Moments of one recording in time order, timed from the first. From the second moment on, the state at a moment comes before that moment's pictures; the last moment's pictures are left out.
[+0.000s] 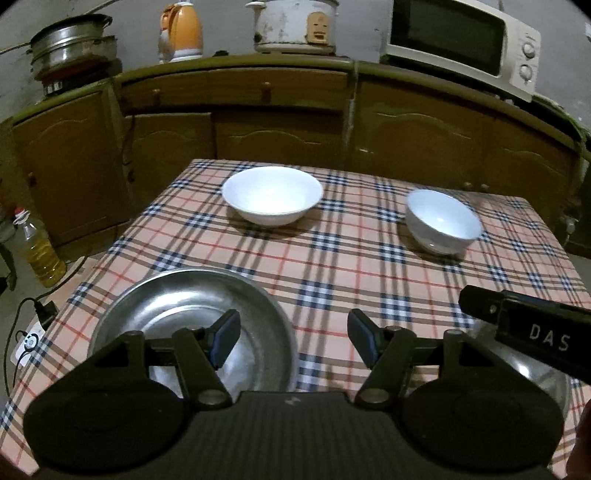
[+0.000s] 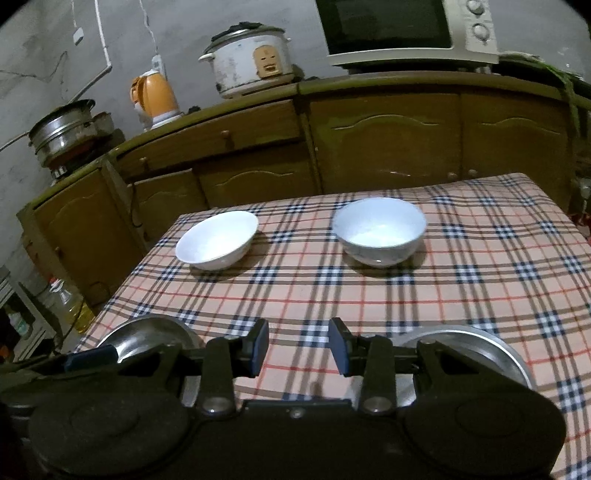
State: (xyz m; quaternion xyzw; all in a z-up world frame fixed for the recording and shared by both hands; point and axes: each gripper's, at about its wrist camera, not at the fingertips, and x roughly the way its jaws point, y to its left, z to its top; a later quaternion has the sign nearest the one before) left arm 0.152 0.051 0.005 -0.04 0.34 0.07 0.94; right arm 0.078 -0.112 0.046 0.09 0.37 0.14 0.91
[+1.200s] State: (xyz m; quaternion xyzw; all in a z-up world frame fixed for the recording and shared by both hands) left arm 0.375 0.177 -0.033 -0.04 0.37 0.11 0.92; right arm 0.305 0.018 -0.037 0.08 0.44 0.16 0.88
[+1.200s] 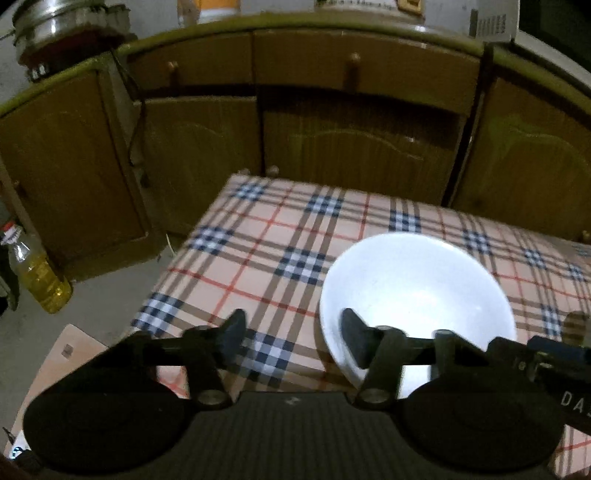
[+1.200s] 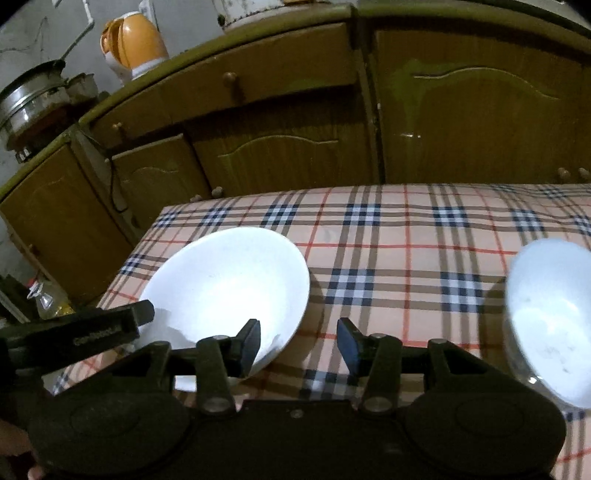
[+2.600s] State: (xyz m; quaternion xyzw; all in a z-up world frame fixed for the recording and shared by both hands) left arm 0.191 0.050 0.060 -0.02 0.31 0.05 0.95; right arm 0.108 -0.093 0.088 0.10 0.35 0.17 0.92
